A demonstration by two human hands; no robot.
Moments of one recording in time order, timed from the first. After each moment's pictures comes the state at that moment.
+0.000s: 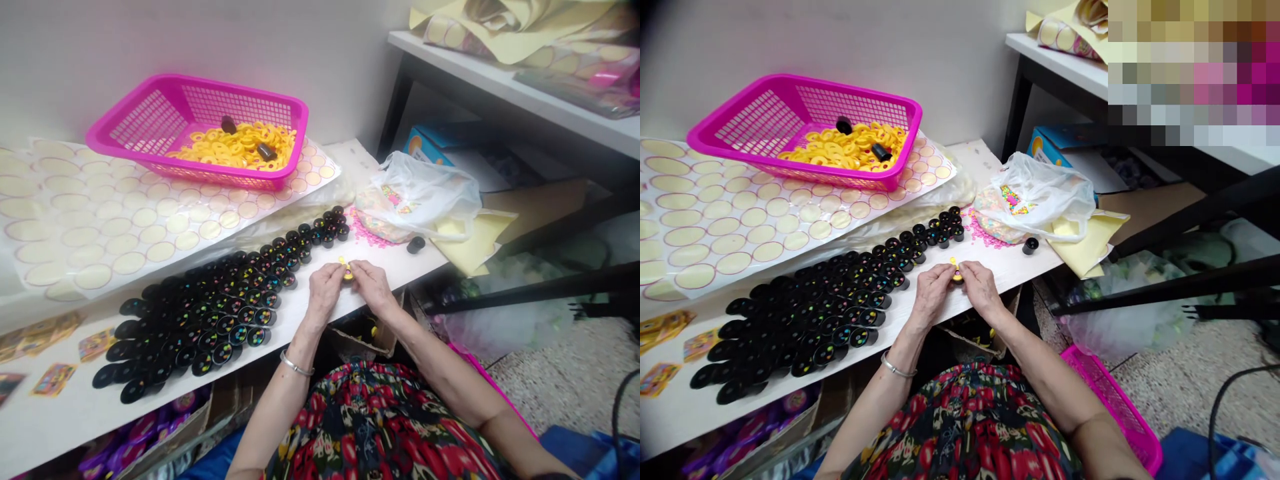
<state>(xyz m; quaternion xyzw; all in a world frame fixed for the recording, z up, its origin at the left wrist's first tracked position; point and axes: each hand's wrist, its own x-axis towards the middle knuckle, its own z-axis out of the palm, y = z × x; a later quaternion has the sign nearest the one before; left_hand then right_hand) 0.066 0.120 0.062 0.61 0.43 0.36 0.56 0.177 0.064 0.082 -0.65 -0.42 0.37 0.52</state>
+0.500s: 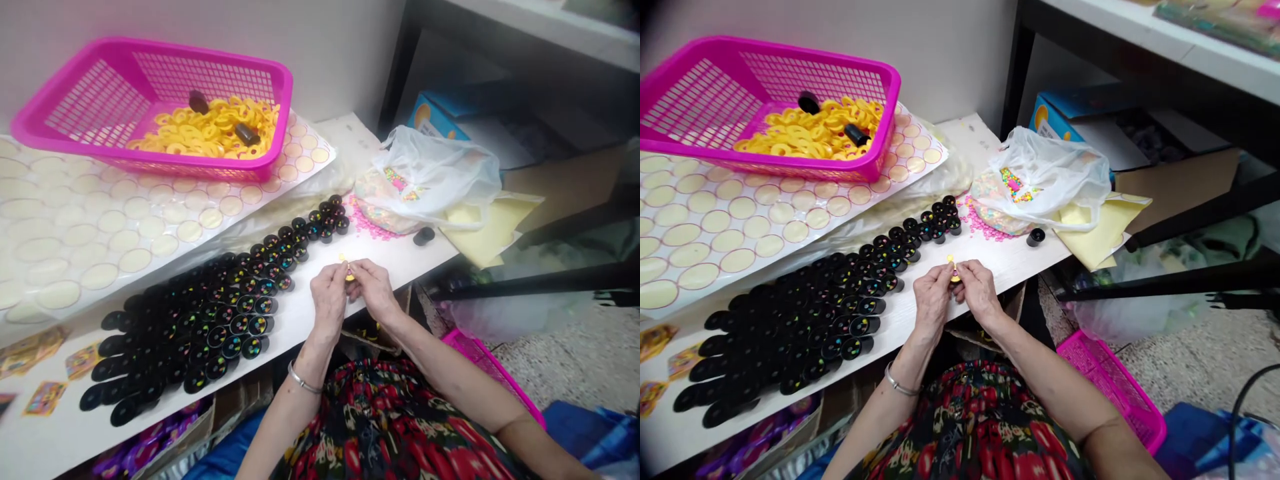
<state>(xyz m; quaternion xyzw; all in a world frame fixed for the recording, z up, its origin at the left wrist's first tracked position) 0.083 0.103 0.064 0.51 0.52 0.39 0.57 0.165 0.071 0.069 -0.60 -0.22 0.50 0.59</state>
